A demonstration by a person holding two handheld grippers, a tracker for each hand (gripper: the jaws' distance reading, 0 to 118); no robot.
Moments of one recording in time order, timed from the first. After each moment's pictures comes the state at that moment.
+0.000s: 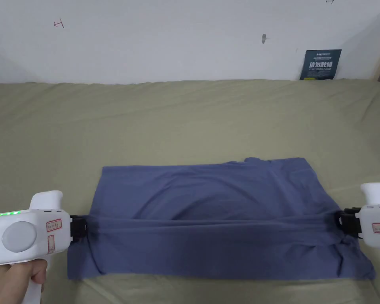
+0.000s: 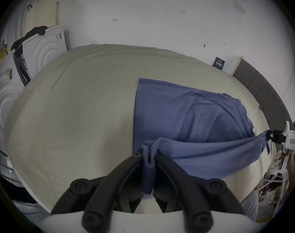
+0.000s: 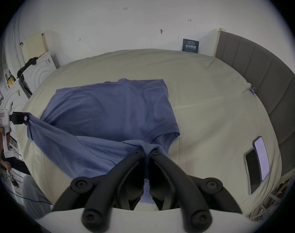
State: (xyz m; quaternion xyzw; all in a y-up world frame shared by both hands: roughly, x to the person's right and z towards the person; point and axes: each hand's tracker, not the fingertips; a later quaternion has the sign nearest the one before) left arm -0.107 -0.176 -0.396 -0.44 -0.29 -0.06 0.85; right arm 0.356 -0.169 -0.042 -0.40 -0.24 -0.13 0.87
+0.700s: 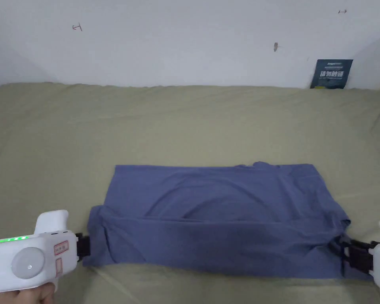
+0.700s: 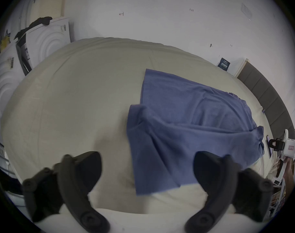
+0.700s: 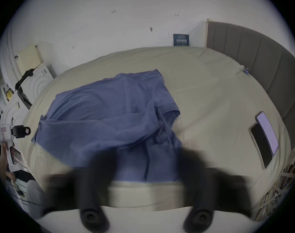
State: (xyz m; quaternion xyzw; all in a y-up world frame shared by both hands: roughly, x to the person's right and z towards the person) left arm -0.155 -0.192 -0.344 -0.43 -0.27 -0.03 0.86; right arm 0.306 -0.190 0.018 -0.35 -0.27 -0.15 0.88
